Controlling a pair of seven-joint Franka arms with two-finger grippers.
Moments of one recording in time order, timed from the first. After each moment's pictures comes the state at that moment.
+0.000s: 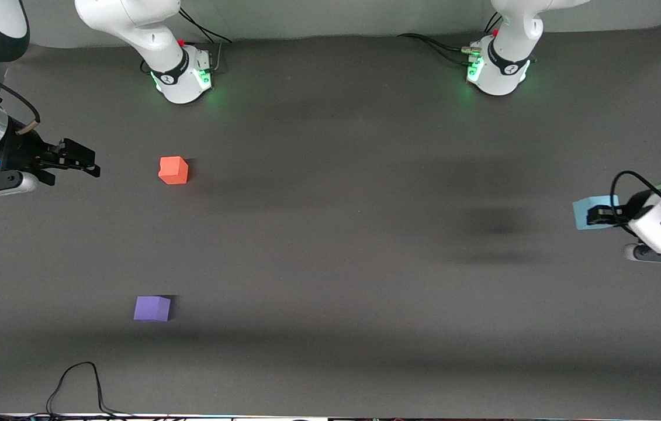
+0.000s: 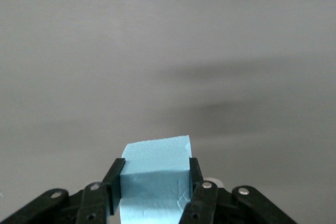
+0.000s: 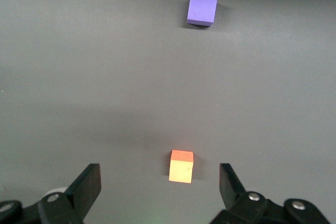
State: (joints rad) left arm 0.04 0.26 -0.05 -1.58 0.02 1.67 0.05; right arm 0.20 -0.03 -0.16 -1.71 0.06 1.64 -0.07
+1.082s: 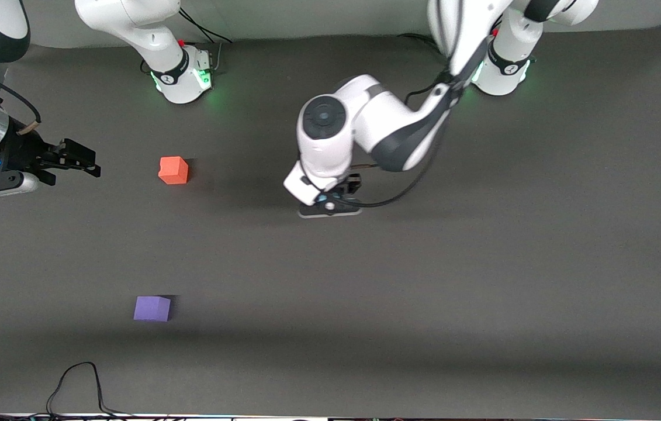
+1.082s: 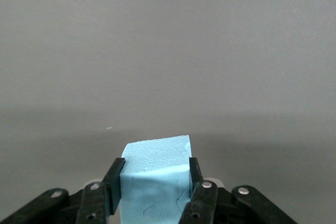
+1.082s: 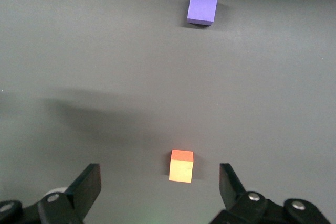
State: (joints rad) left arm -0.74 0.72 -0.15 -1.23 0.07 1.96 -0.95; right arm 0.20 -0.03 -0.16 -1.71 0.06 1.64 -0.07
